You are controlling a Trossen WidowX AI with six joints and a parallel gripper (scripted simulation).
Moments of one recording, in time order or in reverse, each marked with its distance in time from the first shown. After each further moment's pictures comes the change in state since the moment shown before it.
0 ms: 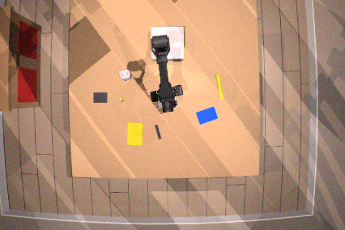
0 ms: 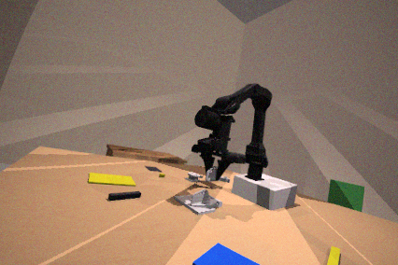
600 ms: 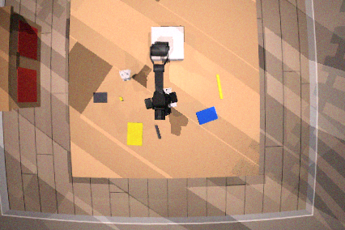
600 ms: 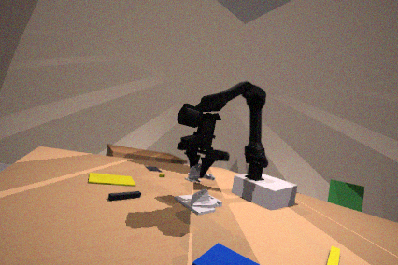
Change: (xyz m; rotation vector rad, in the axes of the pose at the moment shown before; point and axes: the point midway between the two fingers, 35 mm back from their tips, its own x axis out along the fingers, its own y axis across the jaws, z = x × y) arm 0.002 -0.042 0.032 0.002 -0.003 -0.005
